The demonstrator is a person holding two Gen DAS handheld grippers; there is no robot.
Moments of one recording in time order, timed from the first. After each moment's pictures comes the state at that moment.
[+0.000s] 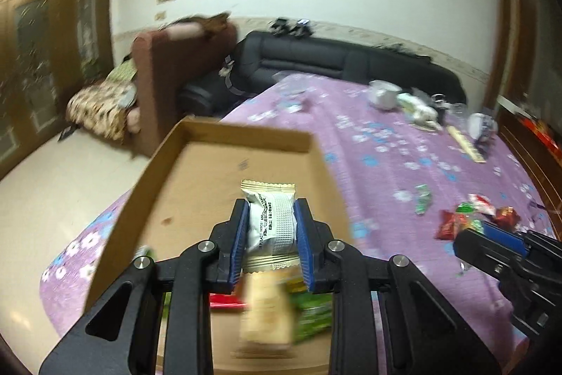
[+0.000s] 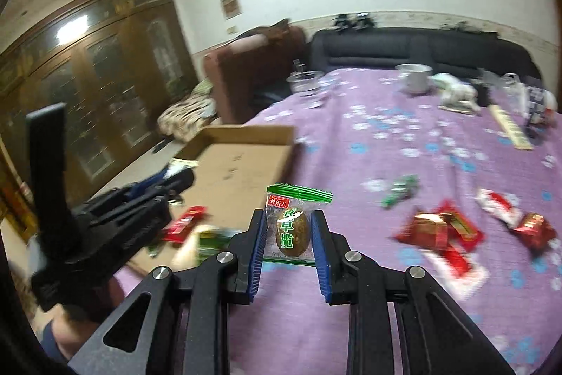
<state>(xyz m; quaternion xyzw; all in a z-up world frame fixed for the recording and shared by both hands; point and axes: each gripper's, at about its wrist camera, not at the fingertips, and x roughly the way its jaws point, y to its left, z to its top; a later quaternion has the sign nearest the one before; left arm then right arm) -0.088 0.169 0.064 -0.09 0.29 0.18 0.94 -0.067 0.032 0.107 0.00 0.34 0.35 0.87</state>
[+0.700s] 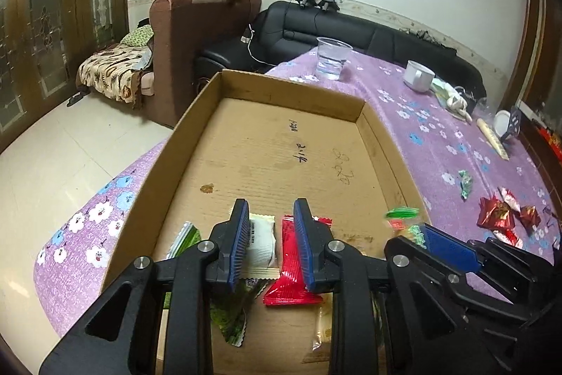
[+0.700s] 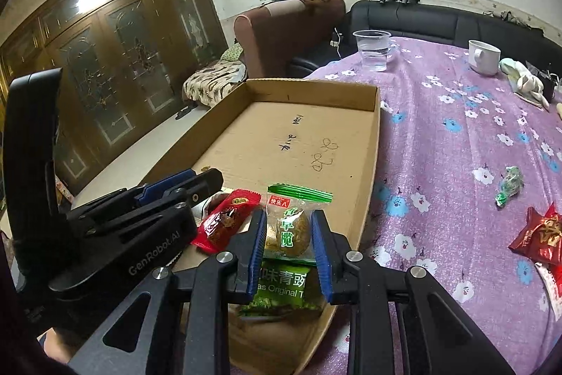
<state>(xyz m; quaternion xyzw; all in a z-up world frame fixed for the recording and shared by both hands) -0.088 0.207 0.030 -0.12 0.33 0.19 0.92 -0.056 0.121 0.052 -0.03 0.38 0.39 0.84</state>
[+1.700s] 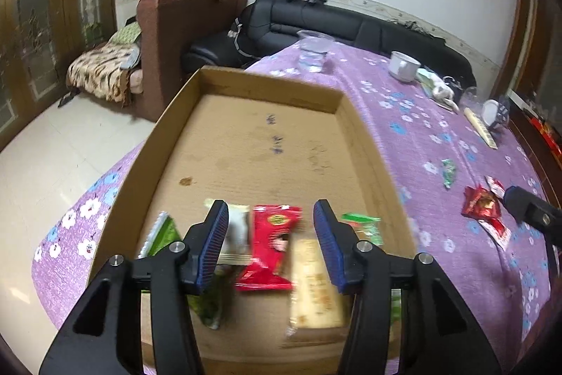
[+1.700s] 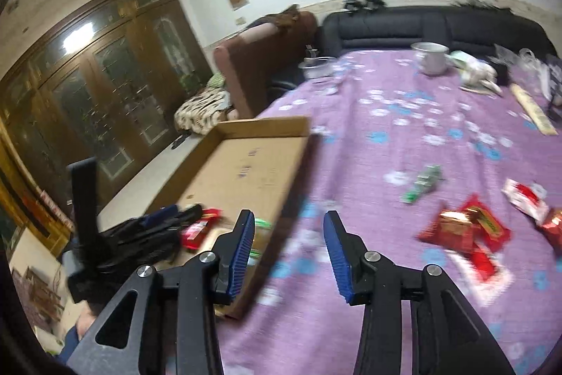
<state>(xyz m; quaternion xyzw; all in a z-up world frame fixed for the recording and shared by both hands) -0.090 0.188 0.042 -0.11 0.34 0.17 0.92 -0.030 -0.007 0.099 0.06 0.38 0.34 0.86</state>
